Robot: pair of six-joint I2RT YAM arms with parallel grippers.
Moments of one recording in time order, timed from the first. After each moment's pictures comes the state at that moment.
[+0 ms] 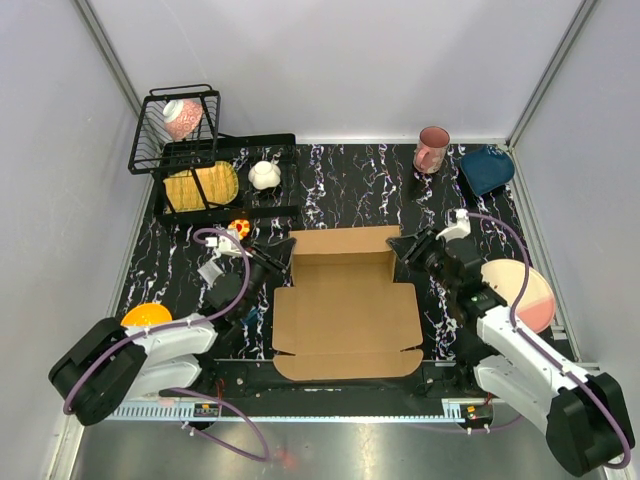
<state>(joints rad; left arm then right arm) -0.73 1.10 0.16 1.02 -0.32 -0.76 0.41 0.89 0.41 0.20 -0.06 0.81</state>
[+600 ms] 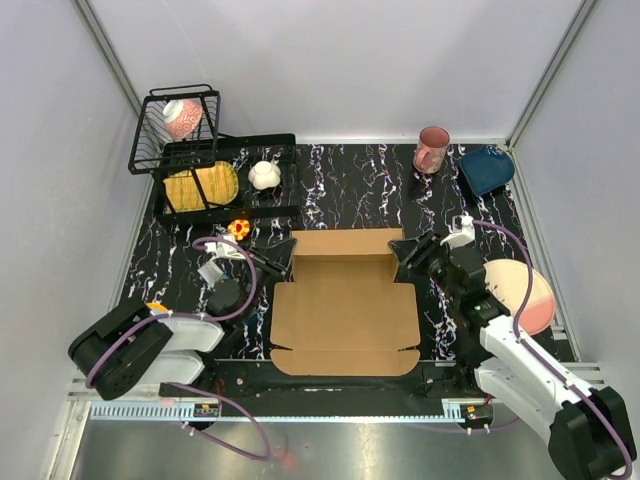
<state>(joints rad) -0.73 1.31 0.11 1.37 -0.30 -0.82 0.40 0.82 0.32 0.28 -0.04 0.84</state>
